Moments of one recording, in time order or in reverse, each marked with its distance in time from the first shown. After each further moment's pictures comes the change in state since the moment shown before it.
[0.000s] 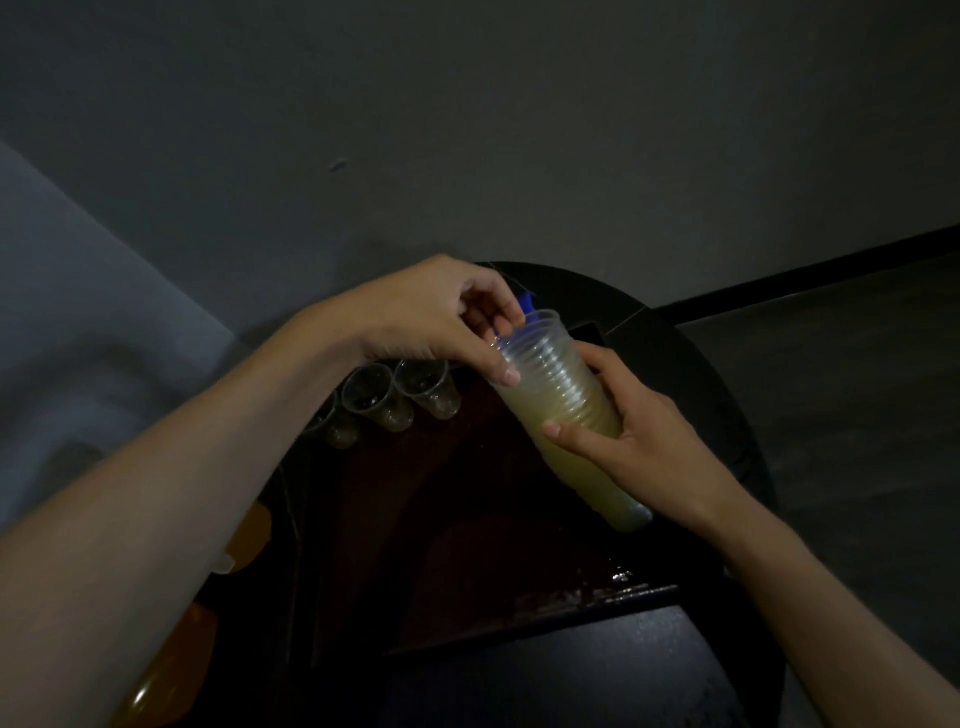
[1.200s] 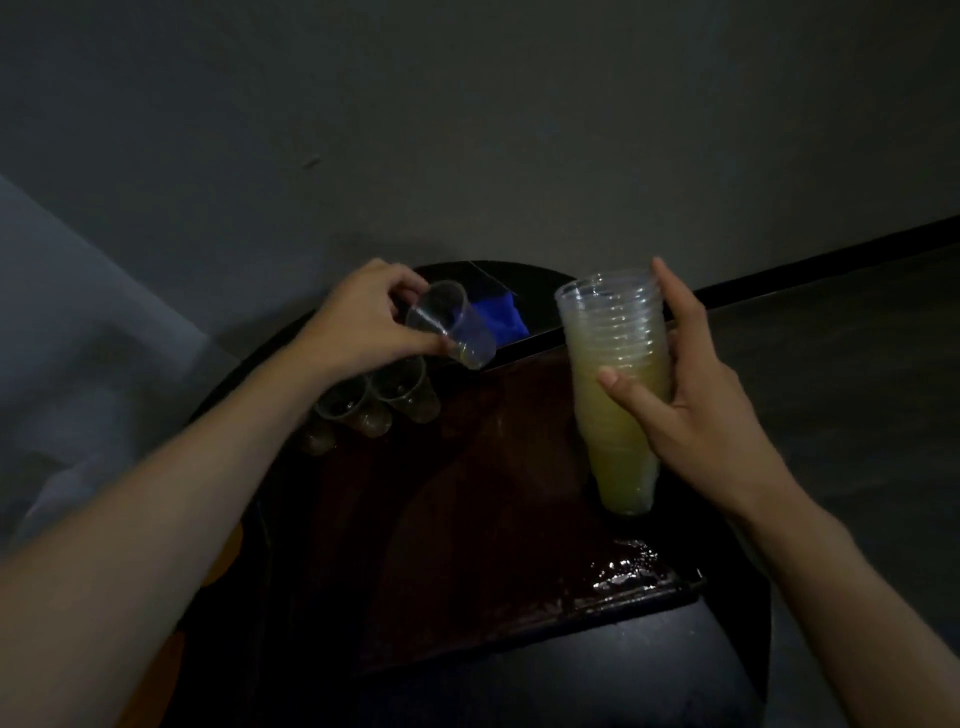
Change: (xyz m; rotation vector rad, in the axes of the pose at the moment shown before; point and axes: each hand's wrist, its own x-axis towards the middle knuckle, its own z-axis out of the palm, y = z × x) left_hand 0.026 -0.073 0.000 0.269 0.496 -0.094; right_hand -0.003 0.011 -0.033 -0.021 0.322 -0.025
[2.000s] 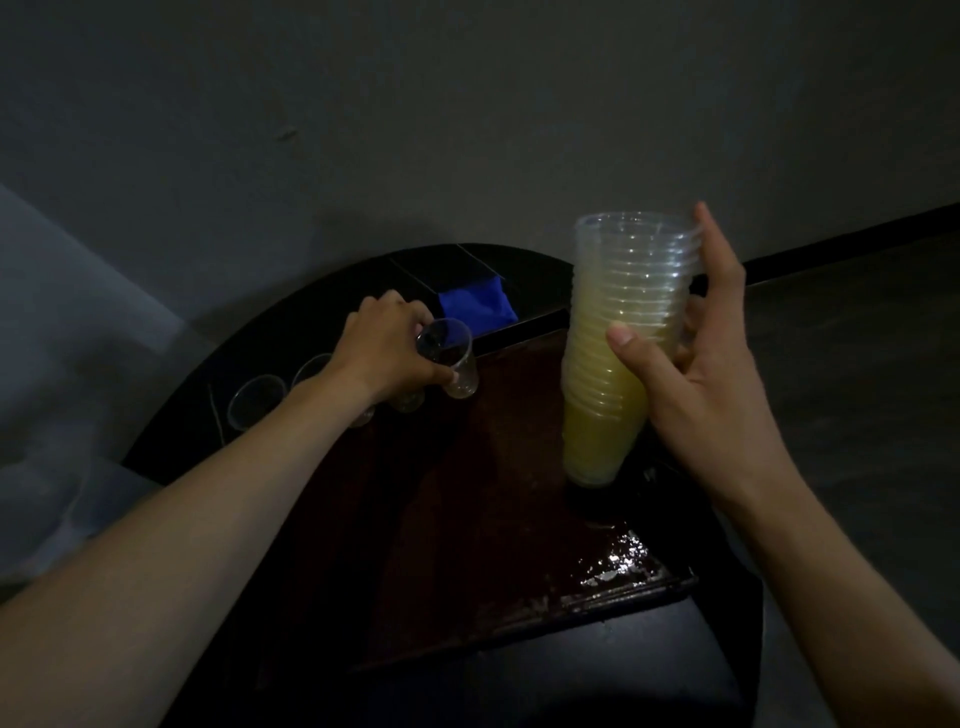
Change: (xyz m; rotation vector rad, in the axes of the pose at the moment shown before) left_hand 0.005 -0.005 0.054 0.341 -0.104 -0.132; right_hand 0.004 -0.013 0.002 0.177 0.122 -0.027
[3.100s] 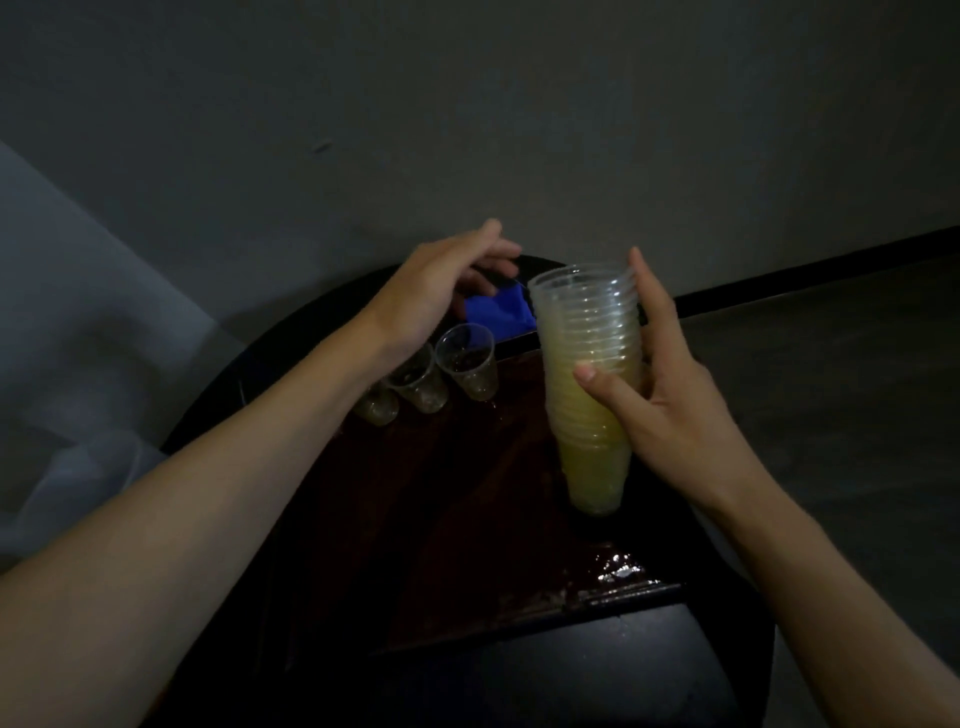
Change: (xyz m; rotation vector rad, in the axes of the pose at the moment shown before) left_hand -0.025 0.036 -0.056 -0.877 -0.009 0.225; right_hand -0.004 -0.001 0.018 -0.094 -0.217 0.030
